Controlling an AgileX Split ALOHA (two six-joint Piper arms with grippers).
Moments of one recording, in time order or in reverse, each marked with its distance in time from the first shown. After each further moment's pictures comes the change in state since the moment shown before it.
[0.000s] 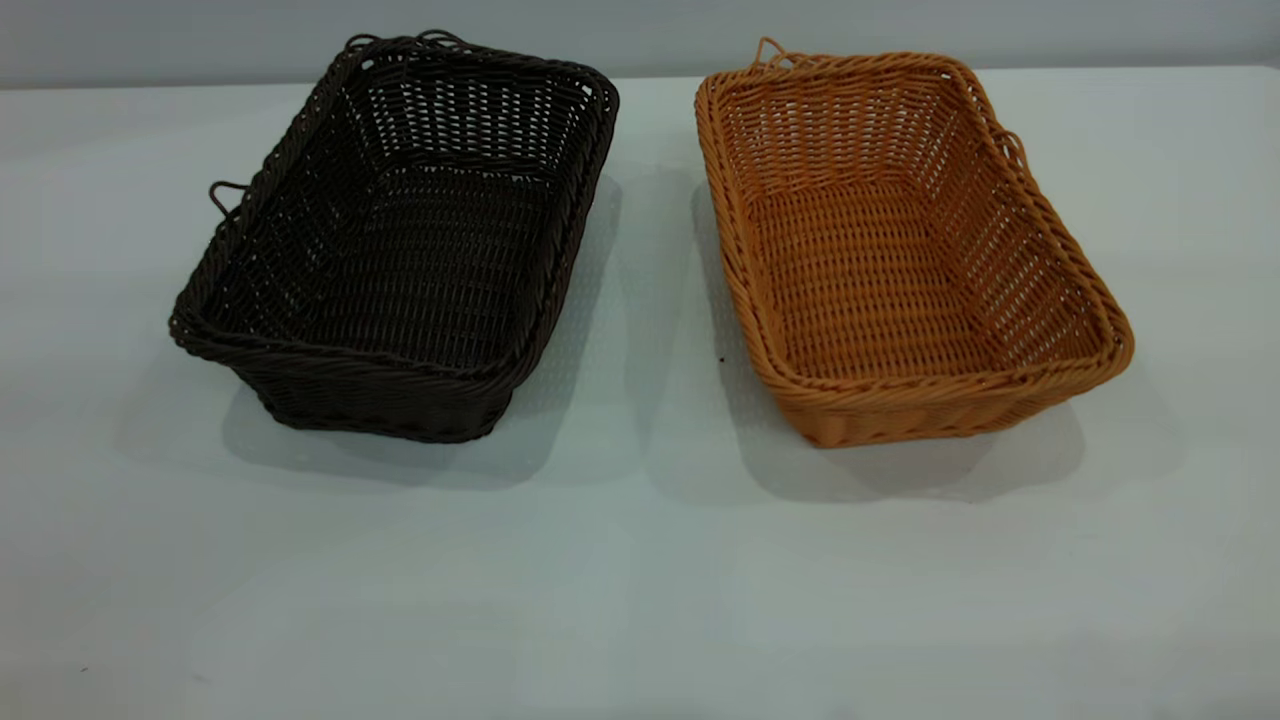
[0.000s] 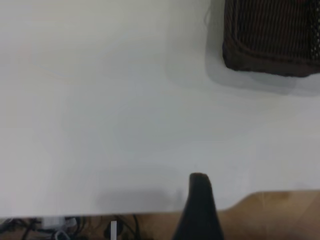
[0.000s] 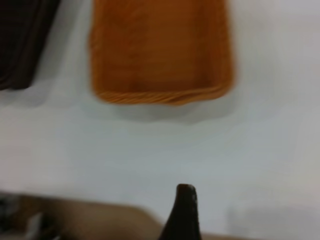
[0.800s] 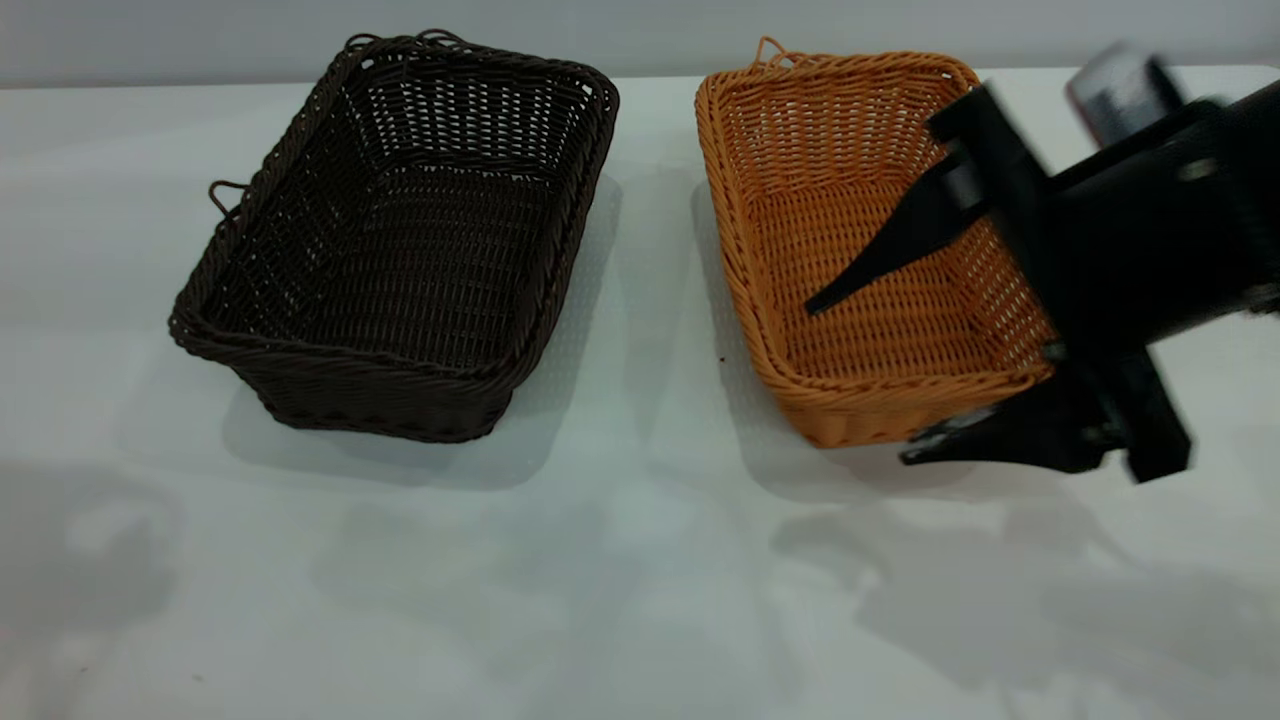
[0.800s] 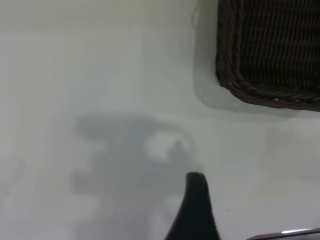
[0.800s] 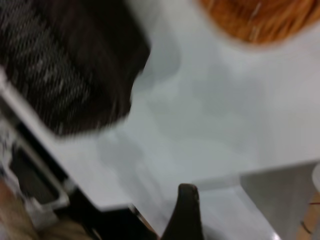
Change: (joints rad) left arm 0.000 0.617 -0.066 -0.144 -0.369 0.144; right arm 0.254 1.173 -0.070 1.412 -0.255 -0.433
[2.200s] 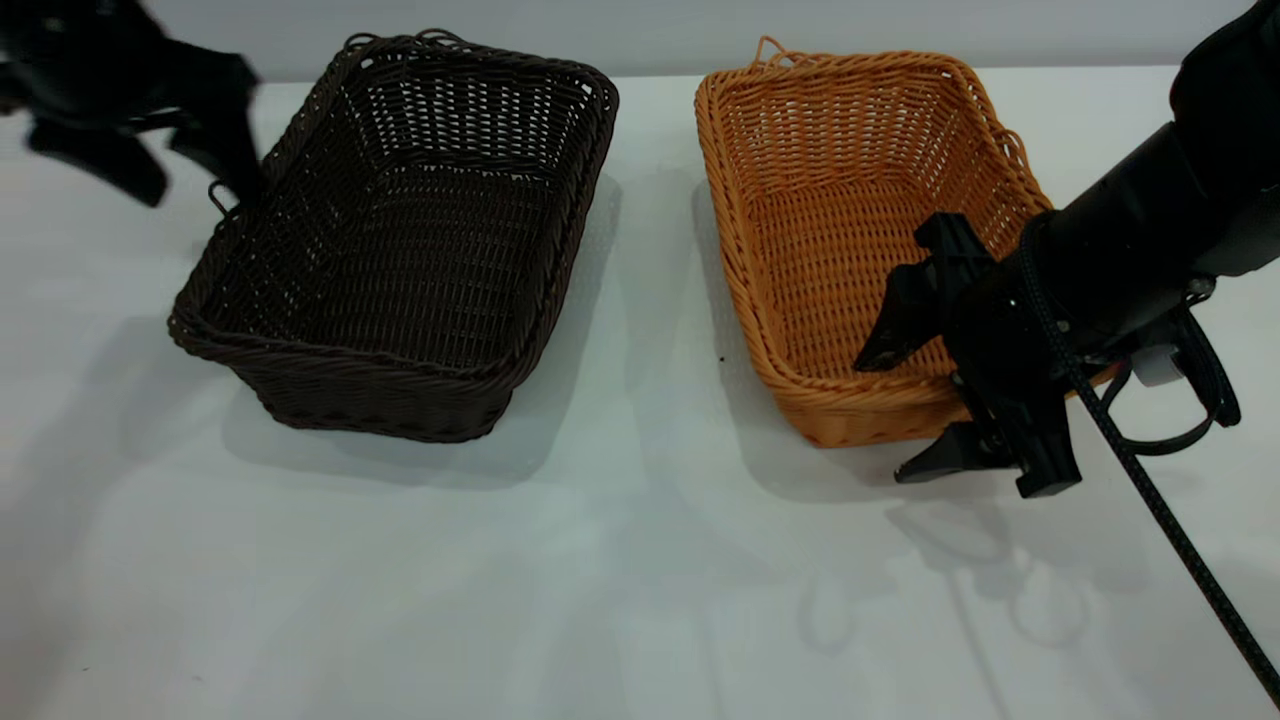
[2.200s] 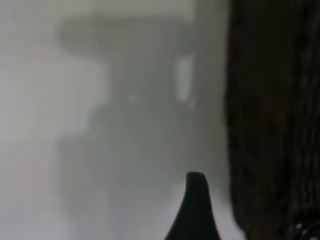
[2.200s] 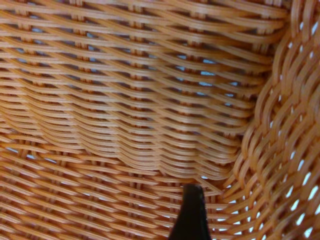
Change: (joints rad) left arm -0.112 0.914 -0.626 -0.028 -0.083 0.086; right arm 0.001 0.353 -0.262 0.041 -0.298 0.449
